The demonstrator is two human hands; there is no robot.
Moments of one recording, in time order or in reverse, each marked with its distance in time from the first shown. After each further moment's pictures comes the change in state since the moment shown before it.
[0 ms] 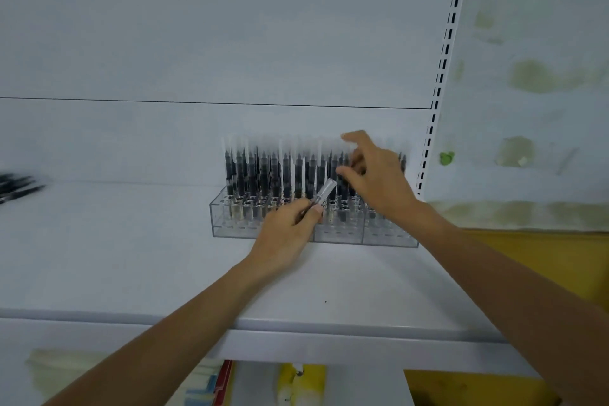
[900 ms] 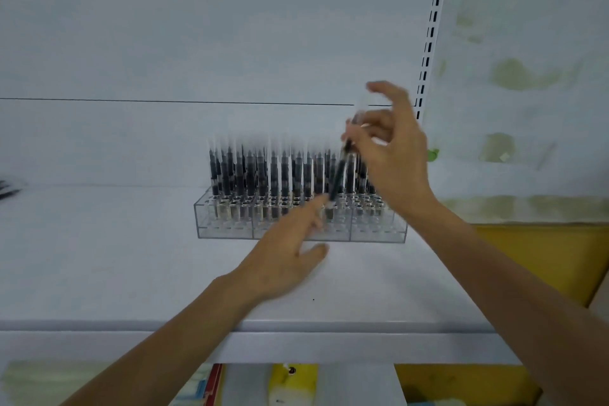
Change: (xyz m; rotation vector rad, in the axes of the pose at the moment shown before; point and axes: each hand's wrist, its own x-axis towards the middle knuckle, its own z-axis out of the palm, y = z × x) left_hand -0.017 0.003 0.004 0.211 -0.262 0.272; right_hand -0.009 -0.044 -0.039 0.440 0.297 0.065
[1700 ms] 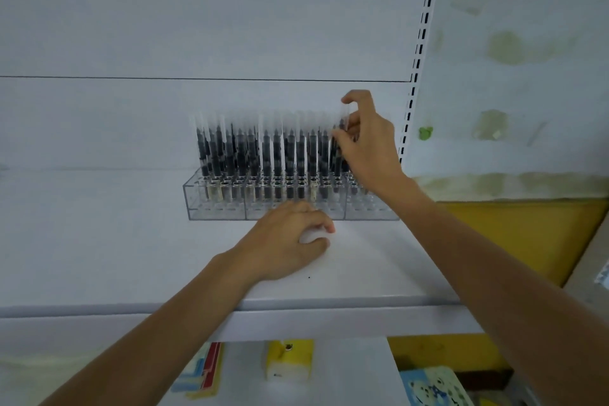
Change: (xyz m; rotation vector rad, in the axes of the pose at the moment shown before) left_hand 0.006 -0.018 0.009 0.218 -0.158 0.003; right_hand 0.001 0.051 0.015 -0.470 -0.133 0.012
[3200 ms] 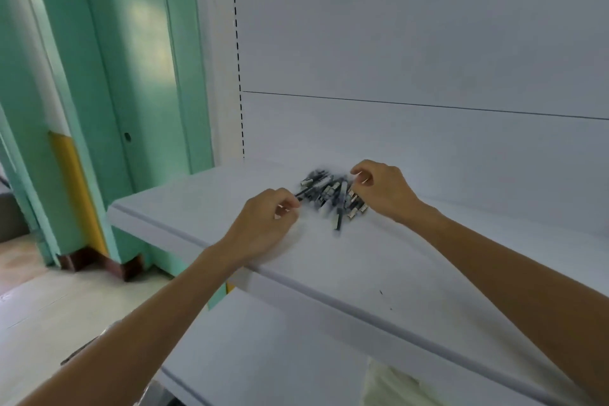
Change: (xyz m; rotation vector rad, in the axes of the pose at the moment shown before) left_hand -0.364 -0.396 -0.300 0.002 0.537 -0.636; right_hand 0.037 -0.390 0.463 0.178 -0.614 -0.040
